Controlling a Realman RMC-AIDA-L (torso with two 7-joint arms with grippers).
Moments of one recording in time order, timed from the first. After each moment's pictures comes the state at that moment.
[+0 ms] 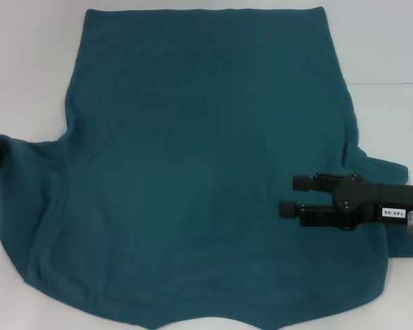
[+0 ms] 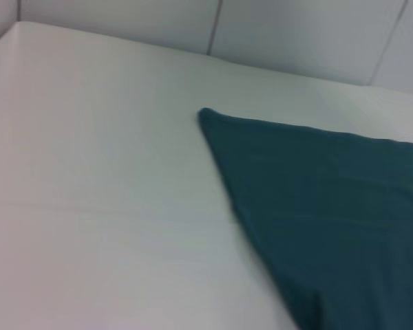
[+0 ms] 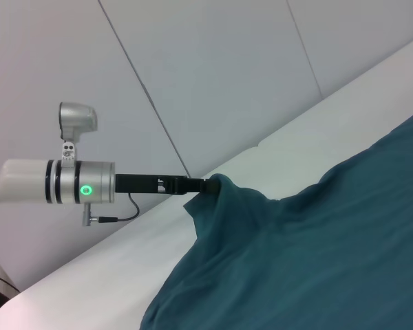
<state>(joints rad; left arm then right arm) -0.47 -2.12 0.47 0.80 2.12 0.90 -1.76 0.55 2.08 -0.63 -0.64 -2.04 -1.61 1.56</state>
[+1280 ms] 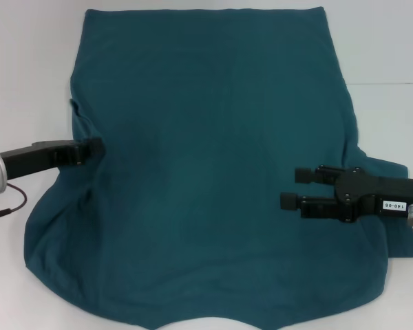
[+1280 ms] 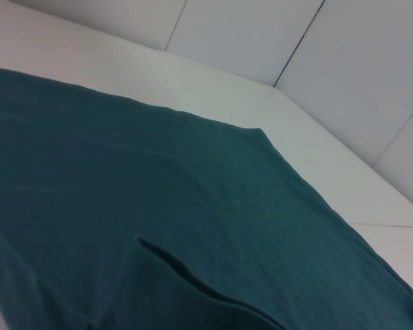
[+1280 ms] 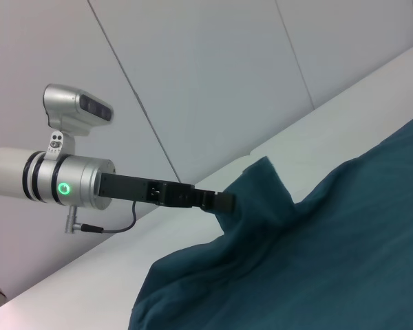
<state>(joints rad) -0.50 -2.16 0.62 0.91 2.11 1.23 -1.96 0.55 2.08 -0.62 -0.64 -2.04 -1.60 1.55</state>
